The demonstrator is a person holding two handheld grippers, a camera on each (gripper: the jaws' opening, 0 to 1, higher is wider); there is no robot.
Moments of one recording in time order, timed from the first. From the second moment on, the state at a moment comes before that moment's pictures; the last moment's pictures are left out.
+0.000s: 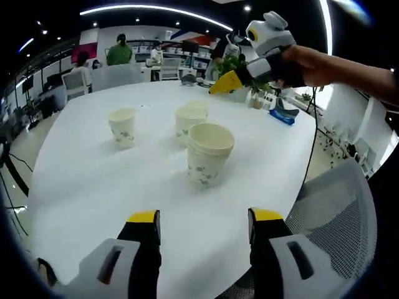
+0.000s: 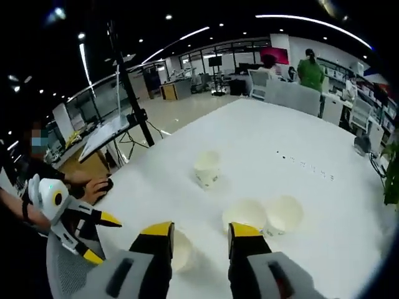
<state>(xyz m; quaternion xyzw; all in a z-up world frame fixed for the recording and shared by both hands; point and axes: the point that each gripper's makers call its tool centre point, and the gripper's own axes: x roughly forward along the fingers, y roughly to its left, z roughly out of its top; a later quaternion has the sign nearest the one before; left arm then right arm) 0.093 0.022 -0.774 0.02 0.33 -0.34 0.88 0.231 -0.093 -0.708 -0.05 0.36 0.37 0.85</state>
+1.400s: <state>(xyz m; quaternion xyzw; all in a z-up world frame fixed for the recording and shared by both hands) 0.088 0.021 -0.783 0.00 0.32 -0.31 0.89 0.265 -0.067 -0.821 -0.32 0.46 0.45 0.70</state>
